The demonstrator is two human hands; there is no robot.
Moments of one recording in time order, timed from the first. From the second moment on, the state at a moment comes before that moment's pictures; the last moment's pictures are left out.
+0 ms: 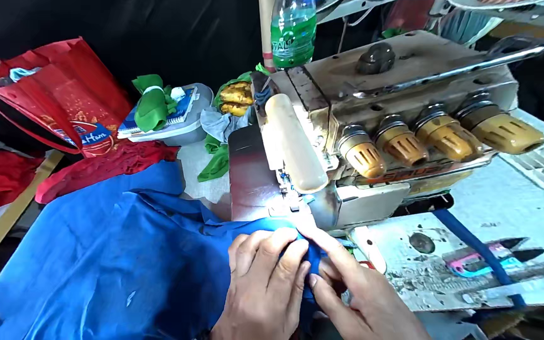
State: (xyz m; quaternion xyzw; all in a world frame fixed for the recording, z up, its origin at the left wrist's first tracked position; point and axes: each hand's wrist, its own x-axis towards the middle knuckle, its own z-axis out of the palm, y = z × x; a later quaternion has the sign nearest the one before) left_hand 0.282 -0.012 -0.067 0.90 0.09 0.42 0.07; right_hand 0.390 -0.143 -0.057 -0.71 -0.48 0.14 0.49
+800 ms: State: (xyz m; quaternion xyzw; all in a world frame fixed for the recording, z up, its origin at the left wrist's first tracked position) left_hand 0.294 0.011 -0.043 0.91 0.10 0.39 0.09; right_hand 0.408 -0.132 -0.090 -0.62 -0.38 0.13 0.67
